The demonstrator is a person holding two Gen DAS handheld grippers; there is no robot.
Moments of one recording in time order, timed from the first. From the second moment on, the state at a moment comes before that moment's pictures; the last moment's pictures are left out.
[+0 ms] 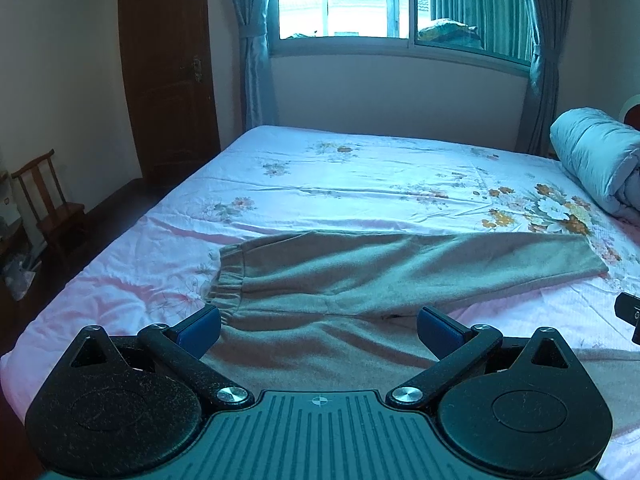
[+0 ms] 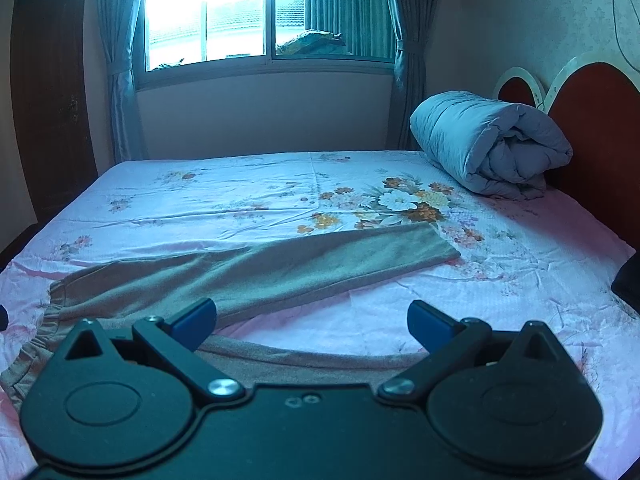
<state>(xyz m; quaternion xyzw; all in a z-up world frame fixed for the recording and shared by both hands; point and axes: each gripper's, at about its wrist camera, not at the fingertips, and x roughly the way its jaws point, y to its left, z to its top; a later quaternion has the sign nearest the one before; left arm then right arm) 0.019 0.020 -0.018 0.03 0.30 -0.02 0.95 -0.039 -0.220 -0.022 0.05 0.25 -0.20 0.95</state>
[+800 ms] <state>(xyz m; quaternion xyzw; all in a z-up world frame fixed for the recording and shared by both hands) 0.020 0.021 -0.022 0.03 0.30 -0.02 0.95 -0.038 -0.223 -0.028 0.05 0.26 -0.20 0.94</state>
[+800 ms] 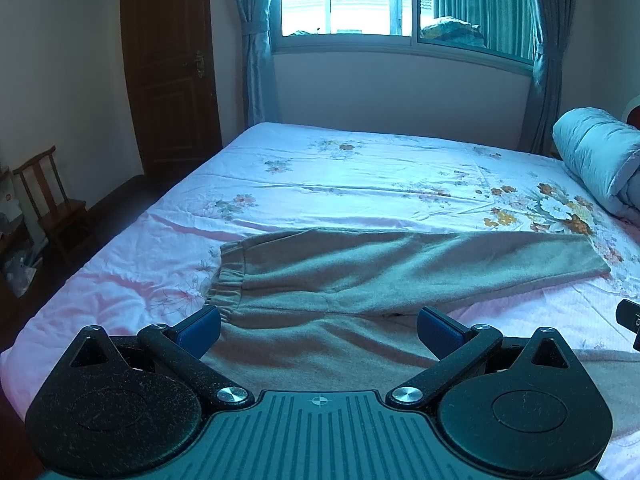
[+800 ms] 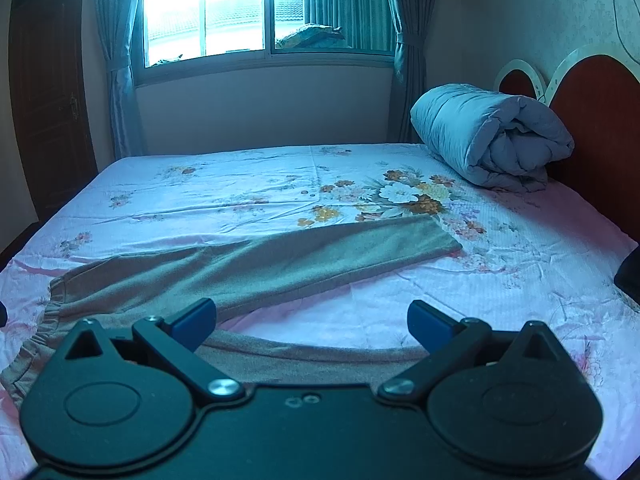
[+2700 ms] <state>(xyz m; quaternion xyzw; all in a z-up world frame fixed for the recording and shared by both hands) 0.061 0.033 -0.053 0.05 0.34 -0.02 0.94 -0.012 -0.222 -0.043 0.04 0.28 -0.14 0.95</state>
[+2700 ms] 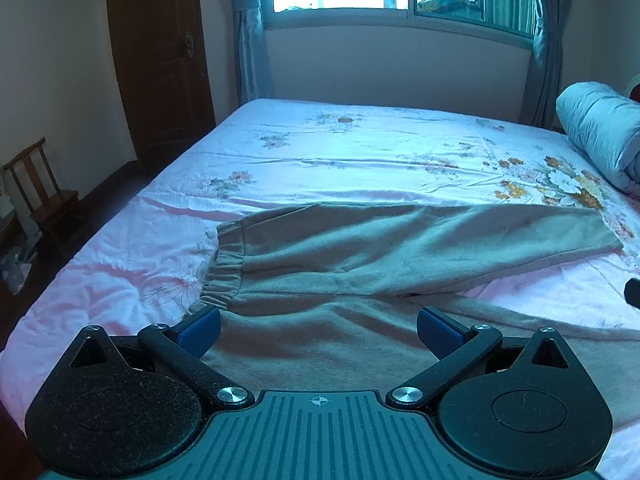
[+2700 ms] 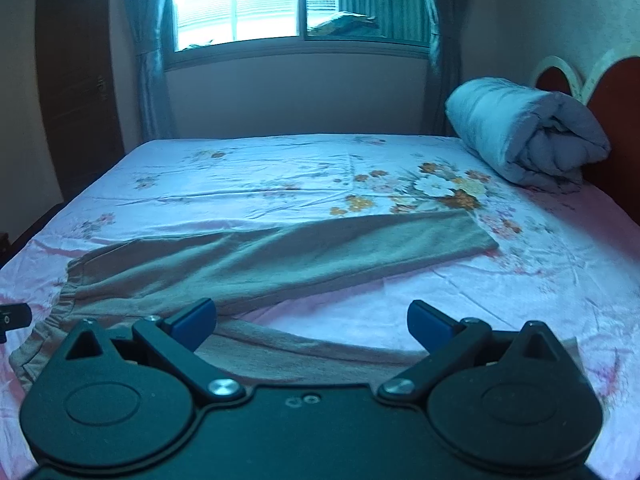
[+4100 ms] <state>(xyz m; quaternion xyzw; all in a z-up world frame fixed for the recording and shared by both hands) 0.302 0.118 -0.137 0.17 0.39 -0.05 0.91 0.154 -0.221 -0.082 -0.05 0.33 -0.02 0.94</state>
